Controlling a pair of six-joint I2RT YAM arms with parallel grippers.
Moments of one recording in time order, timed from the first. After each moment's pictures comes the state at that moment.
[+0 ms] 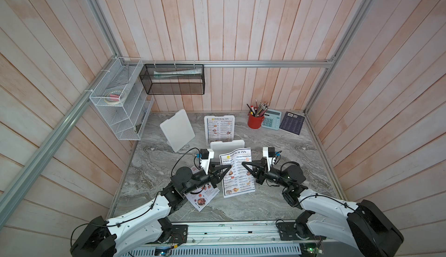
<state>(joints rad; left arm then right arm) -0.78 0.96 0.38 0.62 0.34 -0.46 0.63 1.11 0.26 1.05 -0.61 0.56</state>
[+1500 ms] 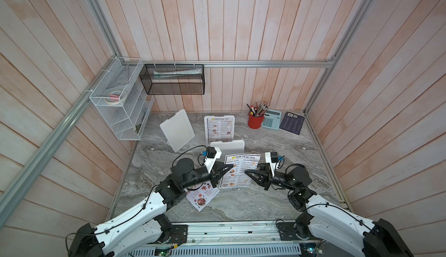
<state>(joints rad) -0.78 0.91 0.59 0.24 0.46 -0.21 0.61 0.93 0.26 0.81 -0.75 0.45</state>
